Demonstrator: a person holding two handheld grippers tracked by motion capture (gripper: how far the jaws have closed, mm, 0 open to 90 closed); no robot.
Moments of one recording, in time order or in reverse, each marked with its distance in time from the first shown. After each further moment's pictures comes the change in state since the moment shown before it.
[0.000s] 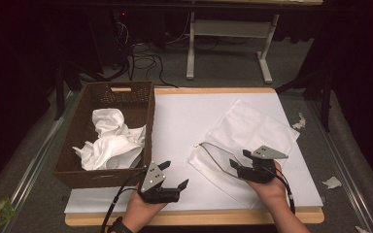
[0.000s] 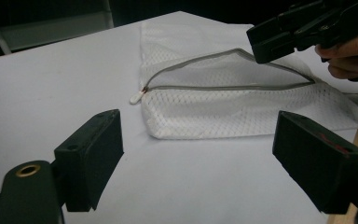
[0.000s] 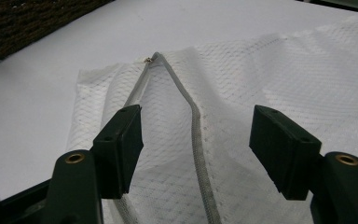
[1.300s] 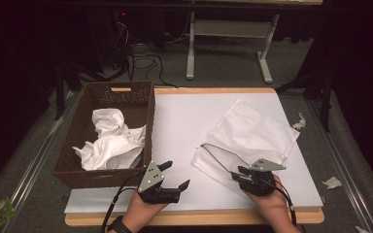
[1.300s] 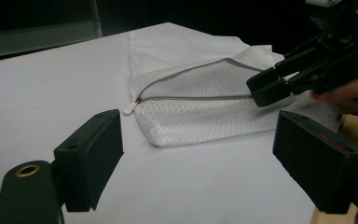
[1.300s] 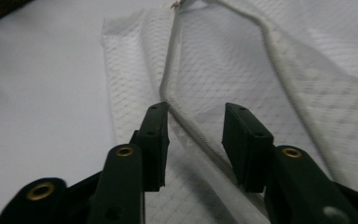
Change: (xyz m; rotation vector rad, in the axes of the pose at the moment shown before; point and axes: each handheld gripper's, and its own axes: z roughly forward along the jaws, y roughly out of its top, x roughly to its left) left arm 0.000 0.002 -0.001 -0.041 -0.052 -0.017; right arm 0.016 -0.029 -0.006 0.112 0.048 0.002
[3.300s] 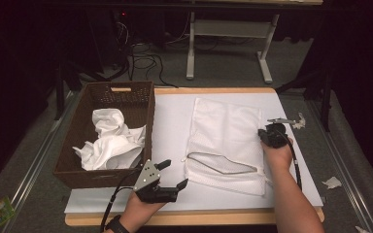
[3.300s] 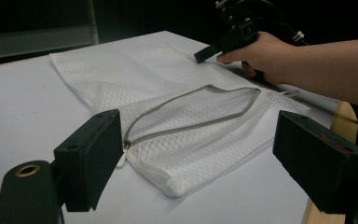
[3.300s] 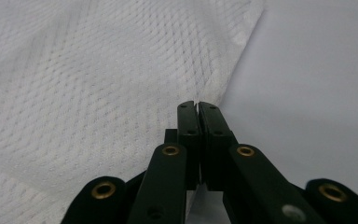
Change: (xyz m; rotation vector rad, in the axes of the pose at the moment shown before) left arm 0.004 0.005 -0.007 -0.028 -0.021 -0.019; right arm -0.157 0.048 0.065 0.031 -0.344 0.257
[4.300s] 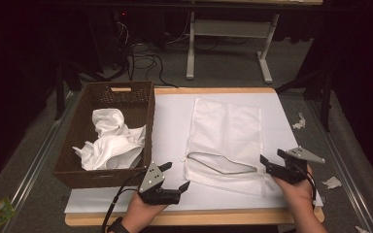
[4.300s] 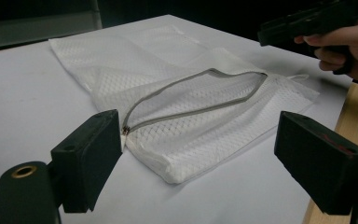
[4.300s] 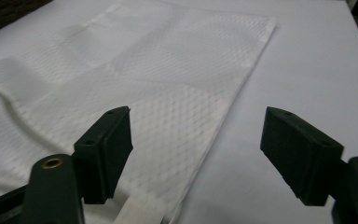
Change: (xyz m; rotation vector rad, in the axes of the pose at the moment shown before) left arm -0.006 -0.004 0.006 0.058 0.026 0.008; right arm 0.019 -0.067 -0.114 -0.186 0.126 -0.048
